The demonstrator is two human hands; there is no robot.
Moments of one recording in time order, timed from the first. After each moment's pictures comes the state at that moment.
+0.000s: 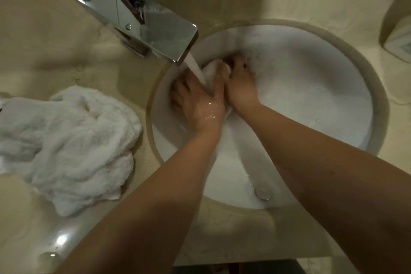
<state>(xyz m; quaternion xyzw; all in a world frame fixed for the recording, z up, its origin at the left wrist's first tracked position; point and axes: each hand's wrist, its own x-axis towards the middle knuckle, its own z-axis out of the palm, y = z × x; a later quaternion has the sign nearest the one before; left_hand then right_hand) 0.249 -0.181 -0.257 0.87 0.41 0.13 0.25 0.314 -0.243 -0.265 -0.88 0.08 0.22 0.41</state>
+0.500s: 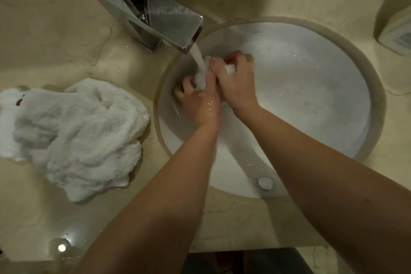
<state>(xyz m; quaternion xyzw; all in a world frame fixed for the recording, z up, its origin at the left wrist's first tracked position) 0.241 -0.169 -0.218 0.68 0.49 0.04 0.55 0.285 -0.232 -0.216 -0.83 0.09 0.14 0.53</state>
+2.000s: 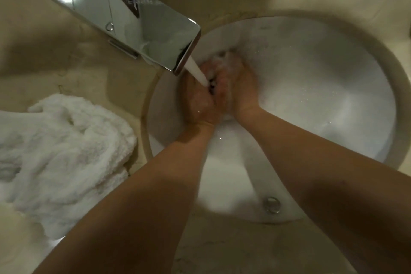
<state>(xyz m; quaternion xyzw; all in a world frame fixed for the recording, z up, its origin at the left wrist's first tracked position) 0.270 -0.147 -0.296 0.86 0.19 0.10 0.46 0.311 -0.237 -0.278 -0.87 0.09 0.20 0.44</state>
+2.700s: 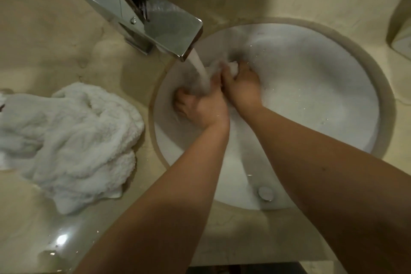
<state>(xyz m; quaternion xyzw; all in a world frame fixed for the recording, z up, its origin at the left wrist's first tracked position) 0.256 -0.183 -0.251 0.71 0.55 0.12 0.41 0.307 -0.246 -0.265 -0.89 0.09 0.20 0.39</state>
